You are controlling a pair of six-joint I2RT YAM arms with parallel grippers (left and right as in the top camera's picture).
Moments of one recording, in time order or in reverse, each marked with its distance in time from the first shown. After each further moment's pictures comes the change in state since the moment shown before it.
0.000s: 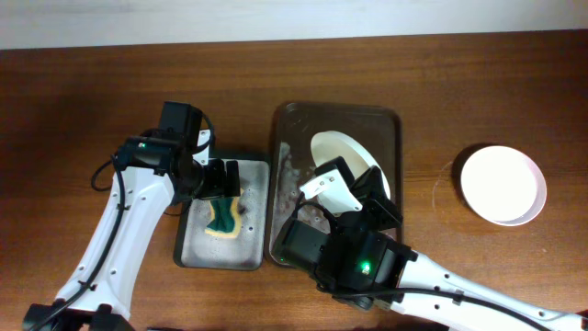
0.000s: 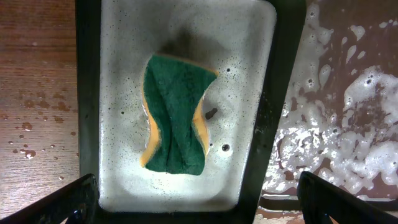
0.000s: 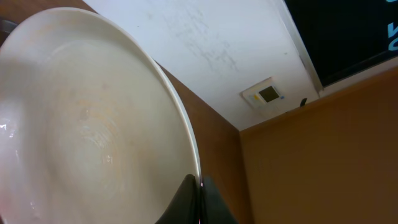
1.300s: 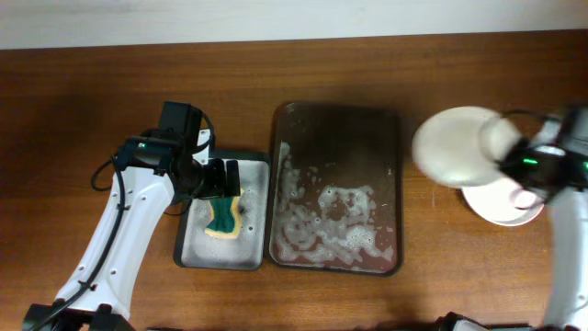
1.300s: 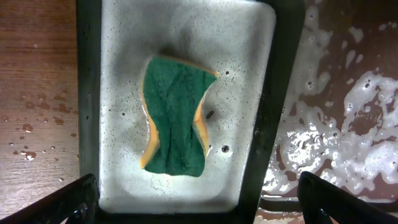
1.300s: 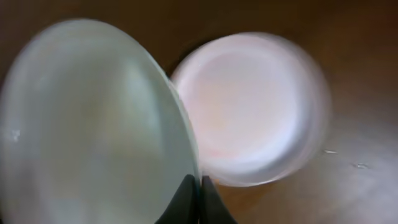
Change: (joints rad) left arm 0.000 0.000 0.000 0.003 0.000 0.000; right arm -1.613 0.020 0.000 0.240 -1.357 -0.051
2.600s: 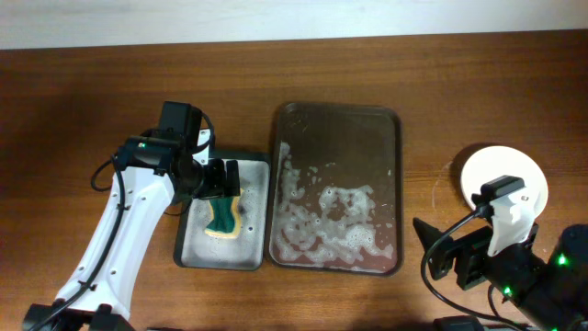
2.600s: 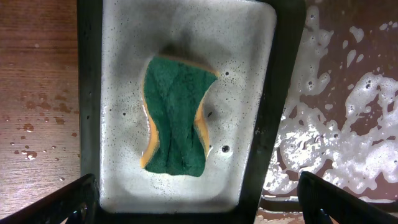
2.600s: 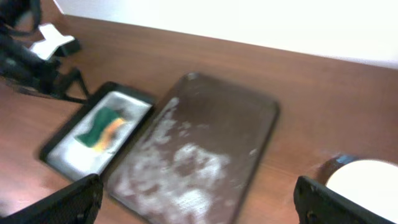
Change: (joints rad) left arm 0.000 0.000 0.000 0.000 -0.003 0.000; right arm 0.571 -0.708 0.055 -0.258 -0.274 -0.381
